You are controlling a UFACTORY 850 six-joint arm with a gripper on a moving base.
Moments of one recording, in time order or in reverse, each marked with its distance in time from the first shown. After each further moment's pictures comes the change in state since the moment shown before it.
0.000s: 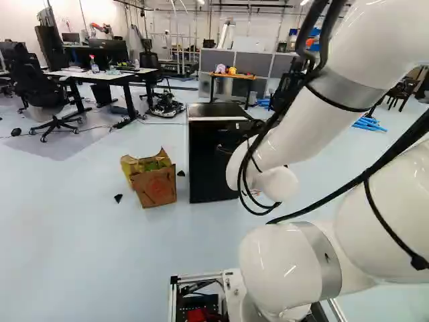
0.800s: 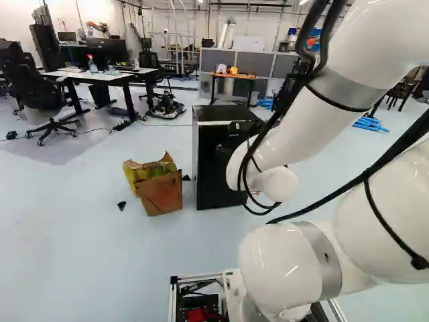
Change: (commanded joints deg) arm 0.0 0.0 0.0 0.0 0.0 0.0
